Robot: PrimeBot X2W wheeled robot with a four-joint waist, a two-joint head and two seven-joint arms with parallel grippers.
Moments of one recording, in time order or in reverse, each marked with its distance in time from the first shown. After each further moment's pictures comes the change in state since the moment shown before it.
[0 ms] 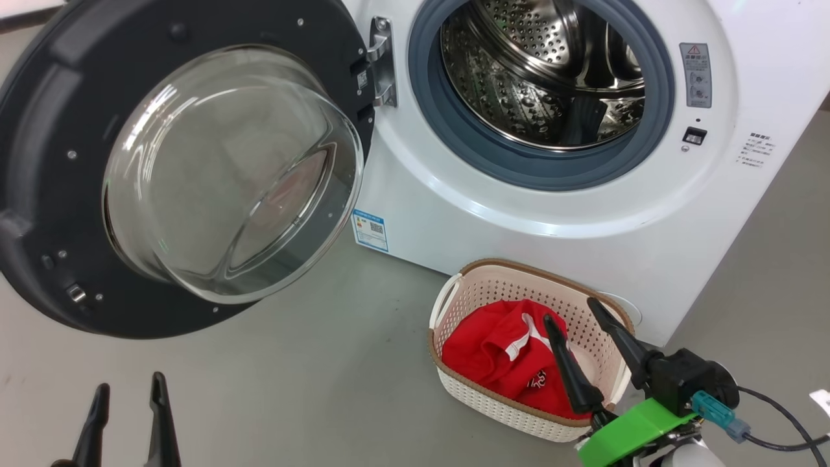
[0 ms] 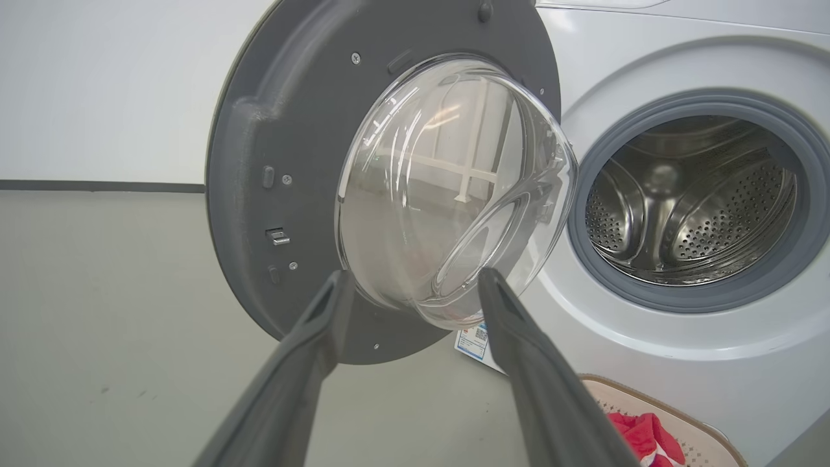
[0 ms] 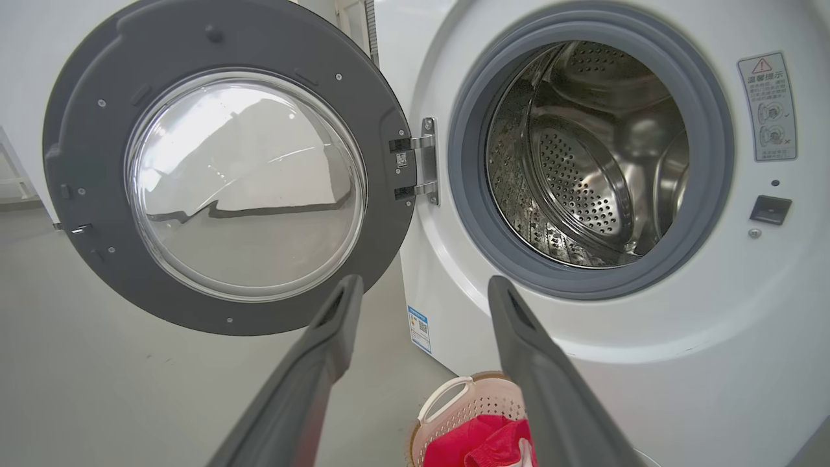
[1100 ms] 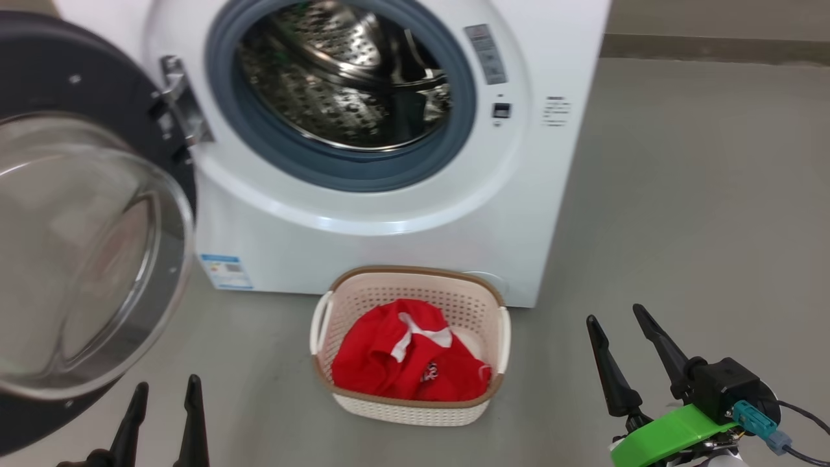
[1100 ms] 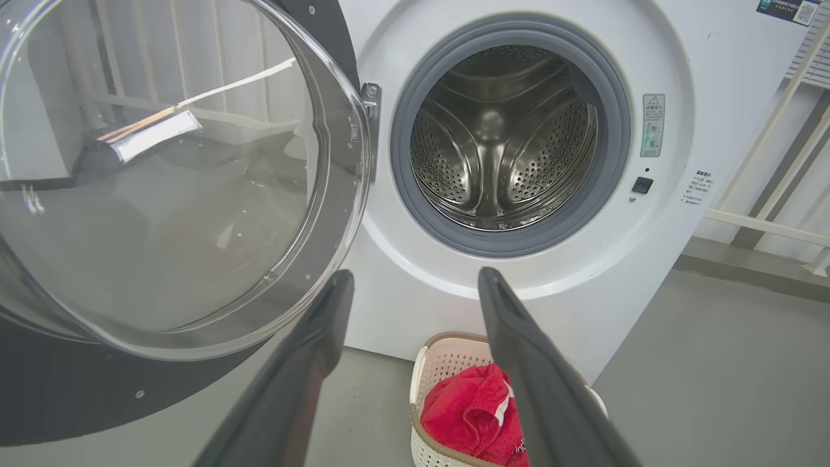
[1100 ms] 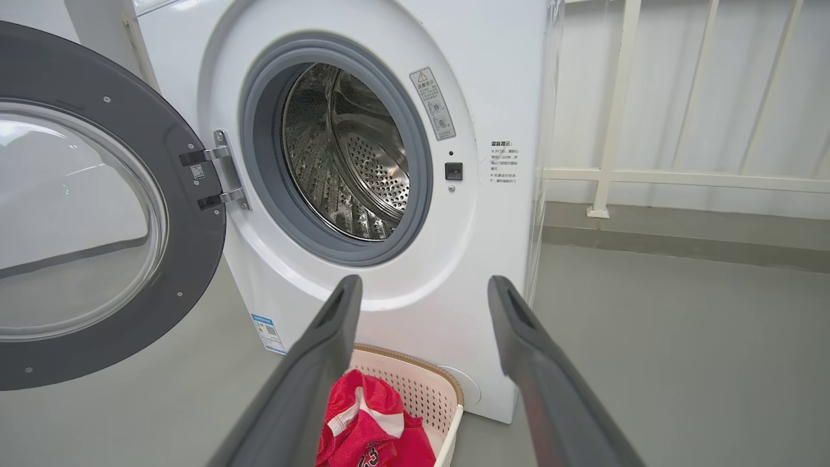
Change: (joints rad) left arm -0.043 -0.008 -0.049 0.097 0.001 -0.059 0.000; right arm 0.053 0.001 -0.111 -0.015 -0.003 0.000 0.000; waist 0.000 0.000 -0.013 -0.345
